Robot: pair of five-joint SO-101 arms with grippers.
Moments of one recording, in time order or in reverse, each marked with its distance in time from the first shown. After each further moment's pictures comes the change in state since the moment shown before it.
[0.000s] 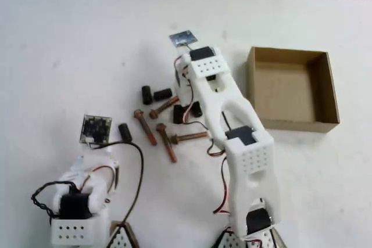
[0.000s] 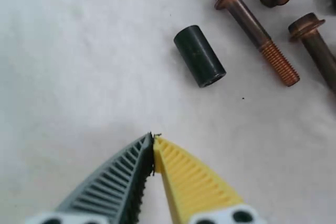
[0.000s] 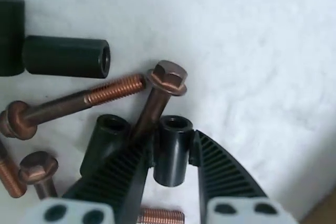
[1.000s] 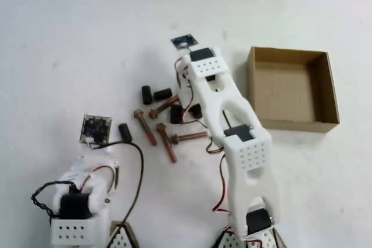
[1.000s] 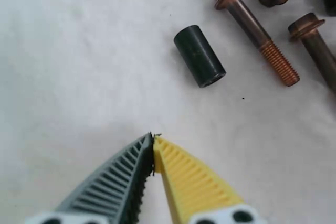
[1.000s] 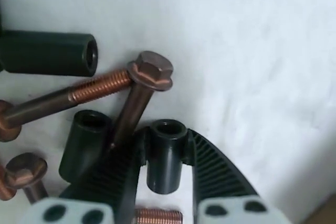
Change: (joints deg) left arm 0.0 0.0 0.0 0.0 0.0; right arm -0.1 3.6 1.7 2.0 0.0
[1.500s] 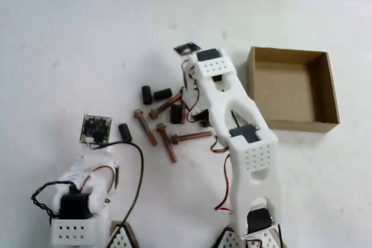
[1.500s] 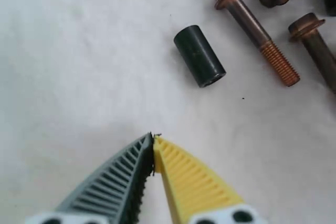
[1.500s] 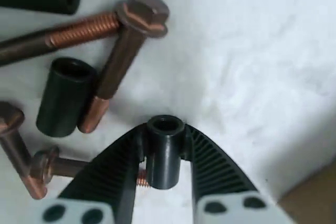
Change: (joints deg) left arm 0.0 0.0 0.0 0.0 0.0; right arm 3.9 -4.0 1.1 4.6 7.5
